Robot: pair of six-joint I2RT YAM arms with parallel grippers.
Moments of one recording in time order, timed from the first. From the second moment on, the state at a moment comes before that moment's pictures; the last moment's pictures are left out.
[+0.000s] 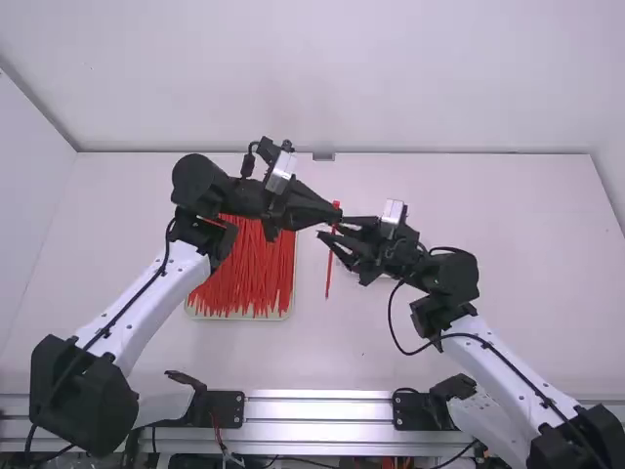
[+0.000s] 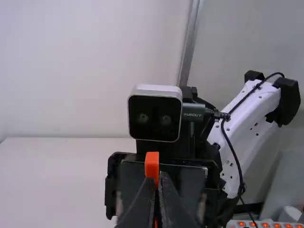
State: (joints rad) left arm -0.32 1.36 1.06 0.70 1.39 -0.48; right arm 0.44 1.08 0.51 1.00 -0.78 0.40
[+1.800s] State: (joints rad) left arm -0.06 1.51 1.06 0.27 1.30 -0.94; right arm 0.35 1.08 0.51 0.61 -1.01 -0.63
